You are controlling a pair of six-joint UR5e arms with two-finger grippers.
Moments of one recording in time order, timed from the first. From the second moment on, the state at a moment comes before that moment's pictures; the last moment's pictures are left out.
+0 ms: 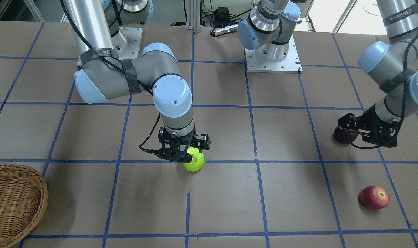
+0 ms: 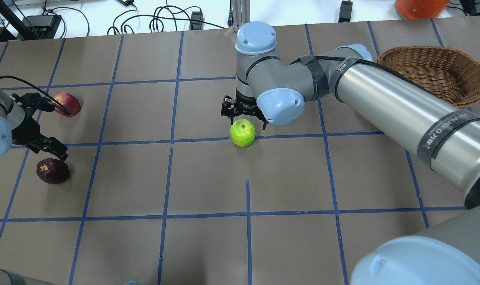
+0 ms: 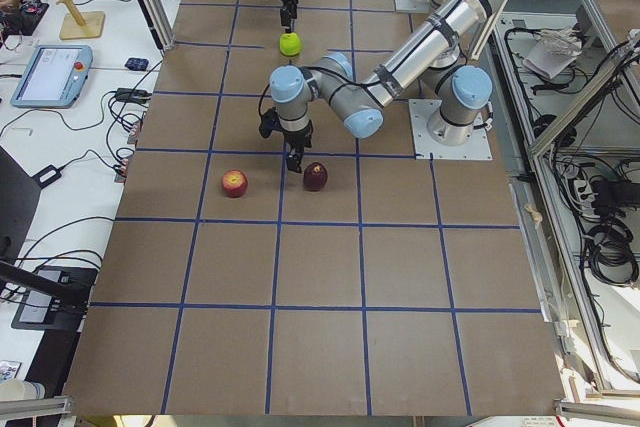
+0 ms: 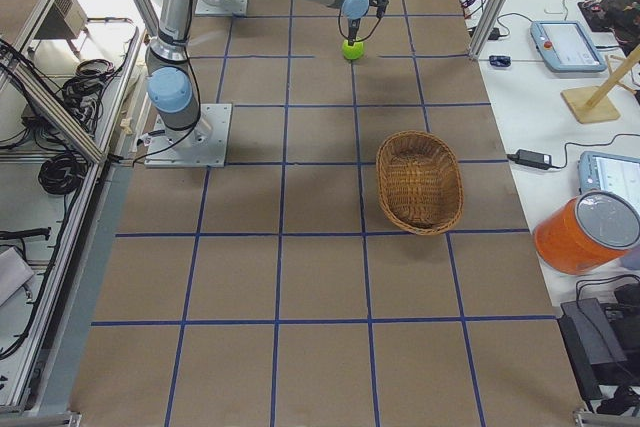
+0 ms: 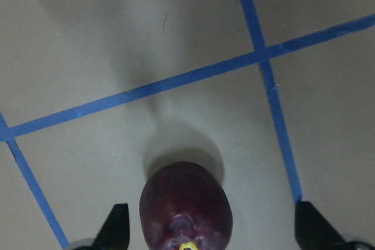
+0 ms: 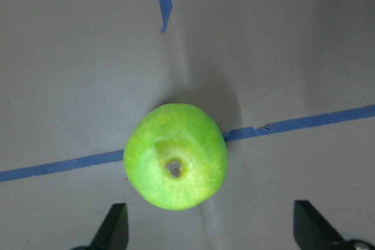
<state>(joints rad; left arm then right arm) -0.99 -1.82 -1.98 -0.96 1.67 0.86 1.92 -1.08 1.57 -2.04 -1.48 0.53</state>
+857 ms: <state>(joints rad) -0.98 -1.91 -2.02 -0.89 1.78 0.84 1.92 -1.01 1.57 -2.07 -1.41 0.52</state>
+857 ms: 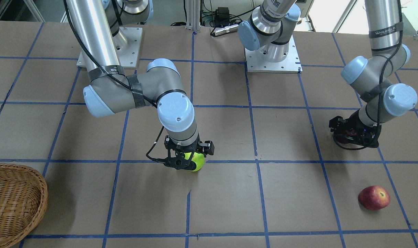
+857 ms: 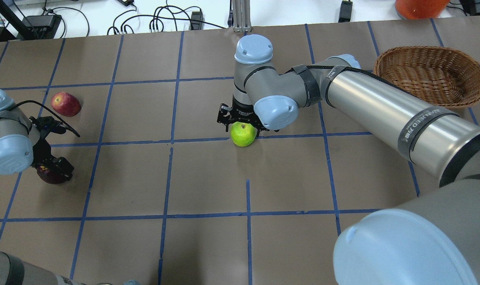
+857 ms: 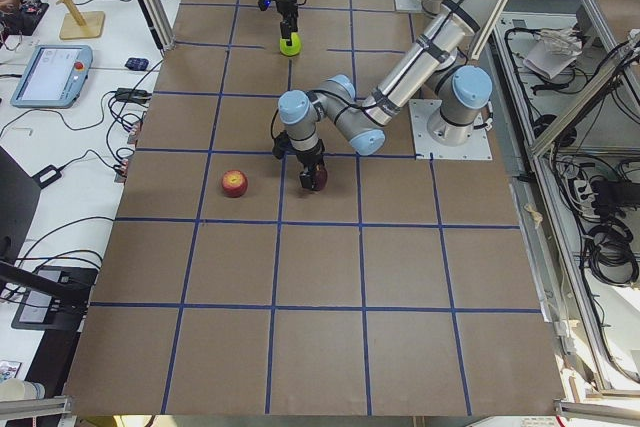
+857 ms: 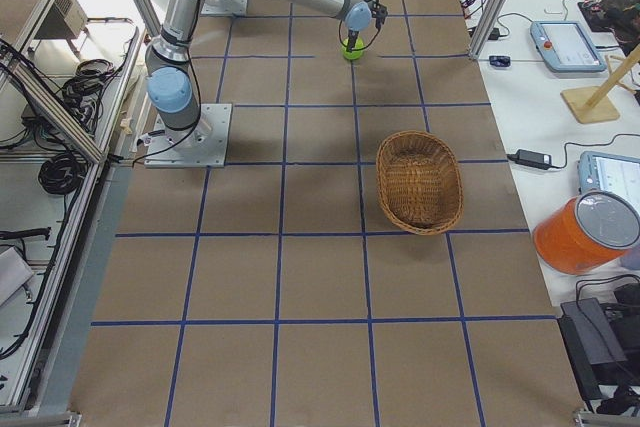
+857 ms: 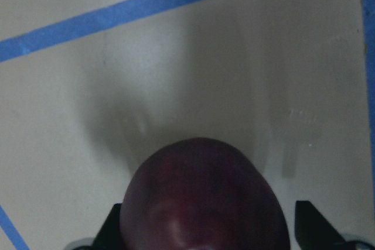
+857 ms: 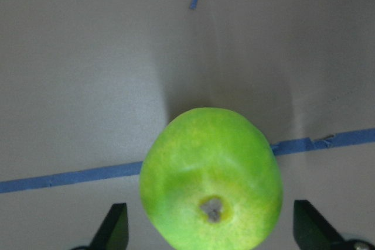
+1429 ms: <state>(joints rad) -1.04 -1.90 -1.89 -1.10 1.77 0.77 1.92 -0.98 1.57 -2.11 -1.41 0.53</state>
